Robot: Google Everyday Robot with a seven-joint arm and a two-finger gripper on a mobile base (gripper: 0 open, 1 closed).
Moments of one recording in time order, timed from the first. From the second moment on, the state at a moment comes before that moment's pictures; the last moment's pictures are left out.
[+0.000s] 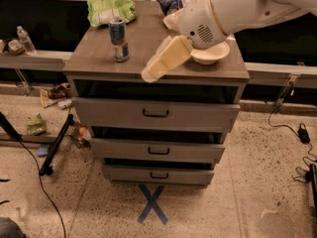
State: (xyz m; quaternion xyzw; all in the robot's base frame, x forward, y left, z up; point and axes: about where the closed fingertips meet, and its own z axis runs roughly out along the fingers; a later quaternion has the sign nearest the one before) arm 0.549 0.000 0.988 -0.57 0.68 0.23 0.40
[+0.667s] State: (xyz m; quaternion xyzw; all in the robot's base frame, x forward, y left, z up) arm 0.561 -0.002 0.983 -0.55 0.69 0.23 0.42
